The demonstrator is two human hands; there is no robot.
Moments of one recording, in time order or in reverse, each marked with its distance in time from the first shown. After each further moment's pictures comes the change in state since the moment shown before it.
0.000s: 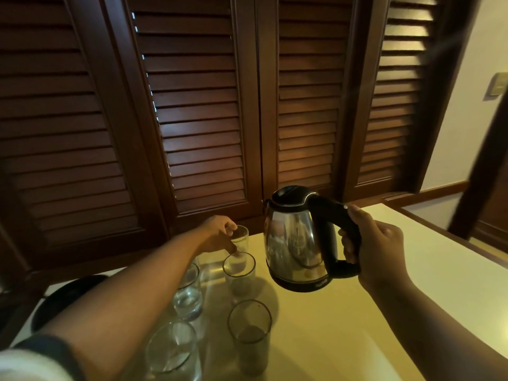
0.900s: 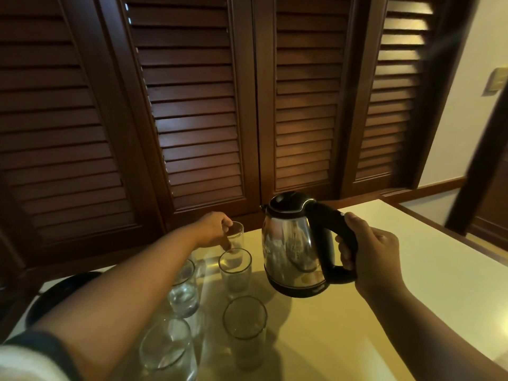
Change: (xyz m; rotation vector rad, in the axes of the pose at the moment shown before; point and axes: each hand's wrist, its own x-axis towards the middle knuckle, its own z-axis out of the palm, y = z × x) left_hand 0.007 -0.005 0.000 0.123 -0.001 0.021; right_hand -0.005 0.016 -0.005 -0.023 0.026 0.062
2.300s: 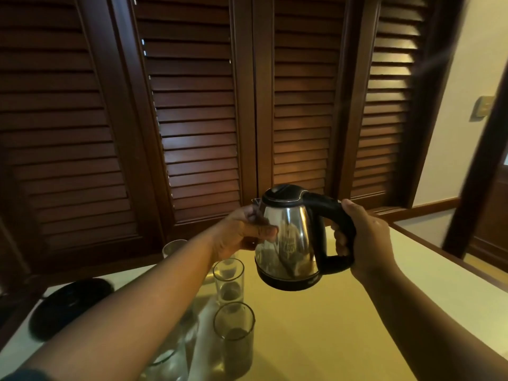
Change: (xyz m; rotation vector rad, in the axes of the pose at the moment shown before) left_hand -0.081 0.098 0.000 -0.847 -0.292 0.320; right_hand 0.022 -0.036 -0.018 0.135 -0.201 -0.098
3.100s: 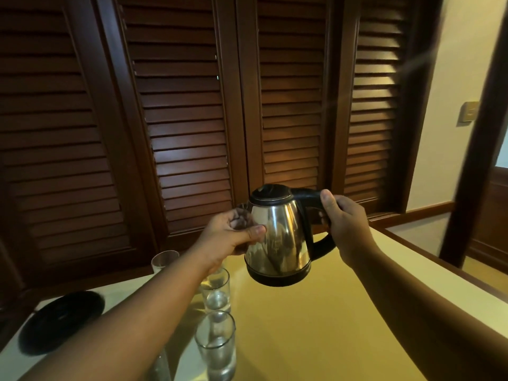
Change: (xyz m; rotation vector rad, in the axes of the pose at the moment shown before) left_hand -0.012 0.013 0.038 -0.013 0.320 0.122; right_hand 0.037 -0.015 -0.011 -0.245 -0.040 -0.162
